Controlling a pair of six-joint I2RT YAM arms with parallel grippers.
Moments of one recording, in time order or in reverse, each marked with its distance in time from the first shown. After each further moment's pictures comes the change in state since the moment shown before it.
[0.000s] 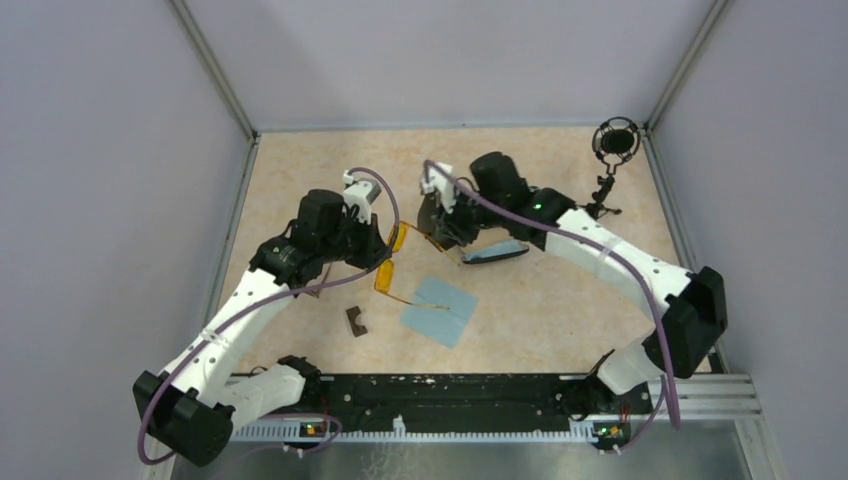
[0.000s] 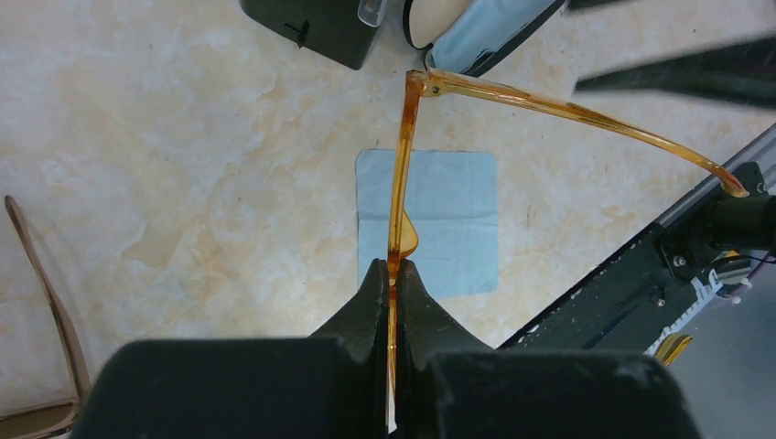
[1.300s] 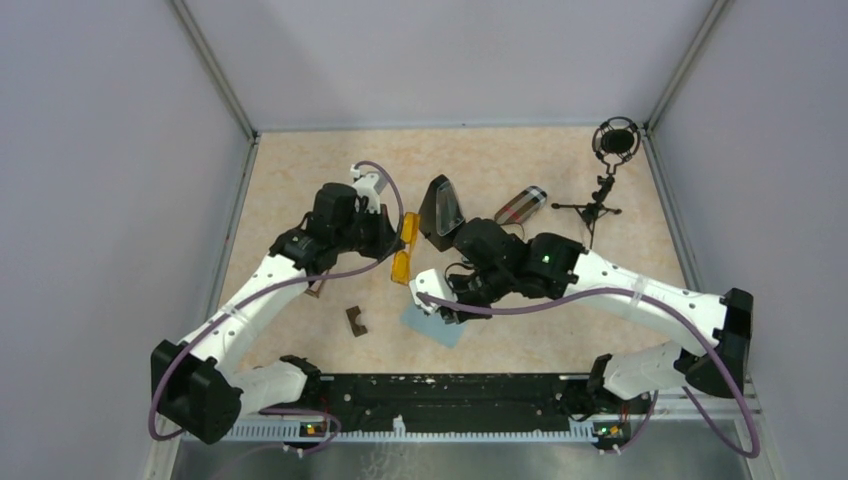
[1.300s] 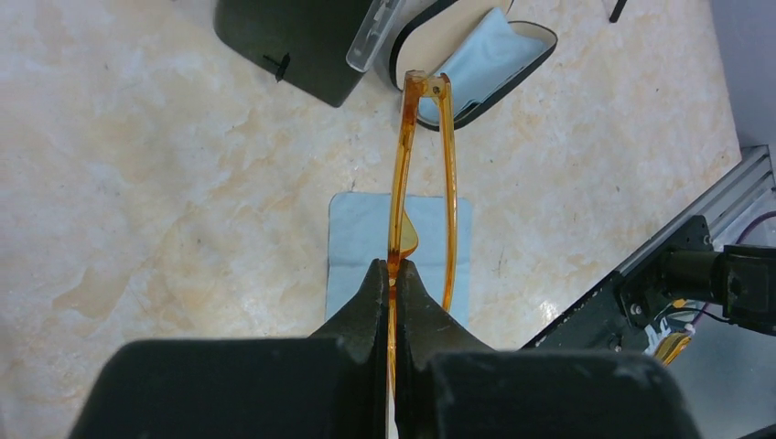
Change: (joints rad) left arm -0.007 0.116 -0.047 0.174 0.021 -0.148; right arm 0.391 -0.145 -0.040 -0.368 -0.104 -0.329
